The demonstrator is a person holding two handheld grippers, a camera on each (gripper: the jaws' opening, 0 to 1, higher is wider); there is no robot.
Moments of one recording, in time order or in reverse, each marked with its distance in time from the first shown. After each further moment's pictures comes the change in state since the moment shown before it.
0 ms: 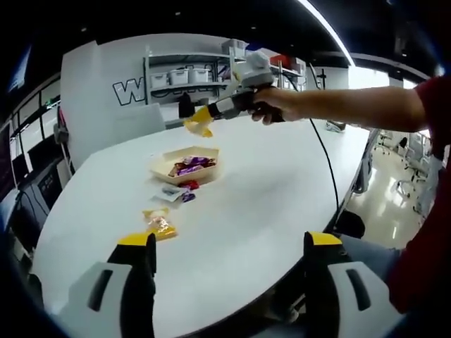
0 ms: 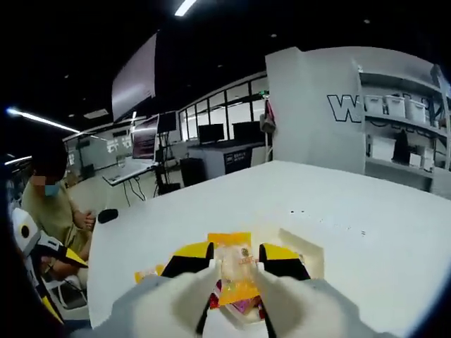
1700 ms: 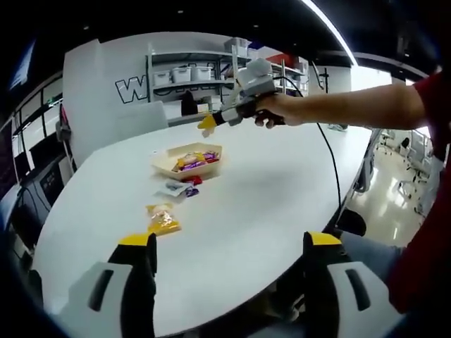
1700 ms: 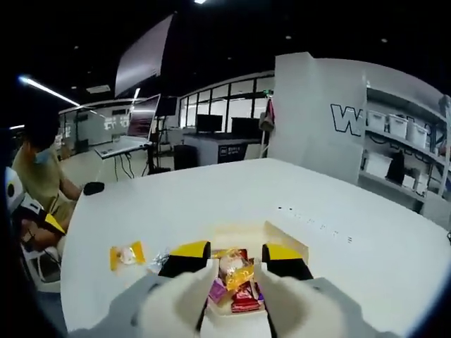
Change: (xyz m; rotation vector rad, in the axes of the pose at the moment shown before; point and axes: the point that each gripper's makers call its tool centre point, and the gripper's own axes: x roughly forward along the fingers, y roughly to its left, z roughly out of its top) left arm -0.004 0.004 -0.007 -0.012 0.006 0.012; right arm 0.005 -0.013 -0.035 -0.154 0.060 -0.053
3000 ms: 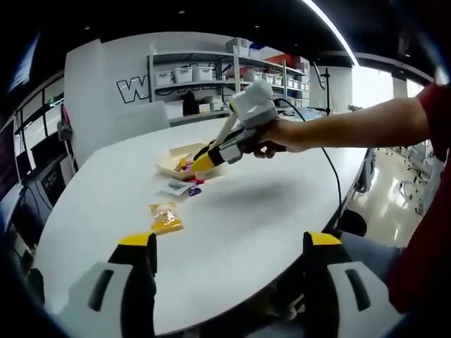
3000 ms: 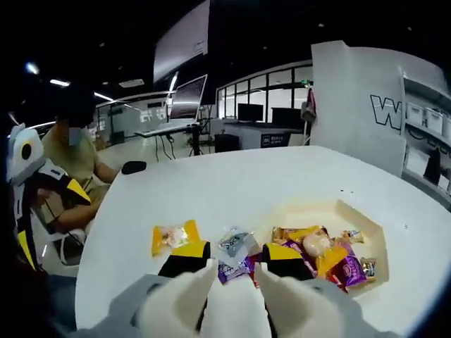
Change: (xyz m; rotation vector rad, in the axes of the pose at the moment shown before) left arm -0.005 0.004 0.000 -0.006 -0.003 0.010; right arm 0.025 0.098 -0.041 -0.022 0.038 0.259
